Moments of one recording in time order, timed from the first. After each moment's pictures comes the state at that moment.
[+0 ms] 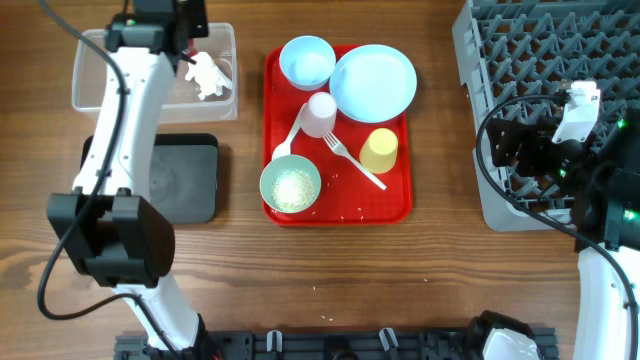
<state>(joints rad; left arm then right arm) -0.06 1.96 1.90 -0.67 -0.21 -0.07 -0.34 1.07 1.02 -0.63 -0.56 -0.11</state>
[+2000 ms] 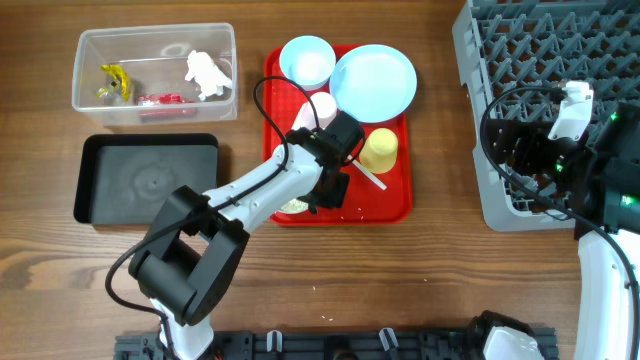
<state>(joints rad) -0.69 1.91 1.29 -0.84 0.01 -0.37 -0.34 1.13 1.02 -0.65 -0.56 -0.08</state>
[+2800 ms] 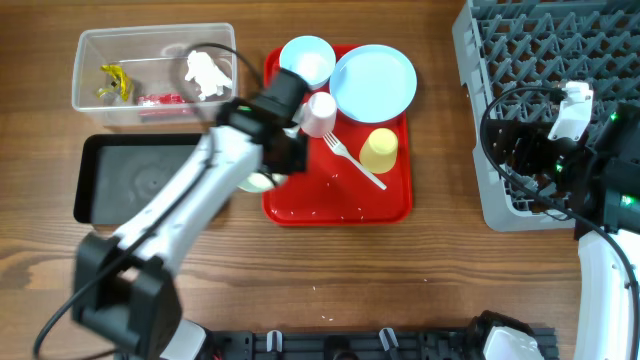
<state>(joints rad) -0.45 1.68 1.37 -0.99 0.04 -0.37 -0.34 1.13 1.02 -0.65 -0.56 -0.08</state>
